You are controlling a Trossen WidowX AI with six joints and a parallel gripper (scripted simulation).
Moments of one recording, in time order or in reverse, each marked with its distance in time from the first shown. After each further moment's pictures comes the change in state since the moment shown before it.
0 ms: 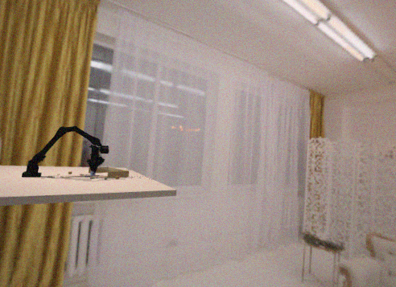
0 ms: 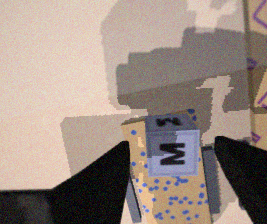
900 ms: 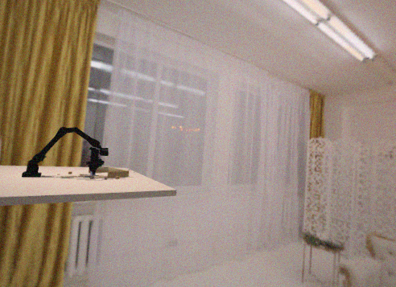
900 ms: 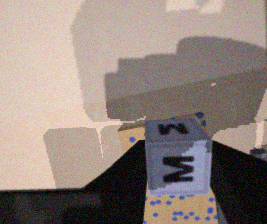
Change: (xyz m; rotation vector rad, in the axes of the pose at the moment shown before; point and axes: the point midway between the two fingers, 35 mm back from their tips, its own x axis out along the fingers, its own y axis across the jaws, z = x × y) arm 0.018 0.000 -0.003 0.000 0.010 0.002
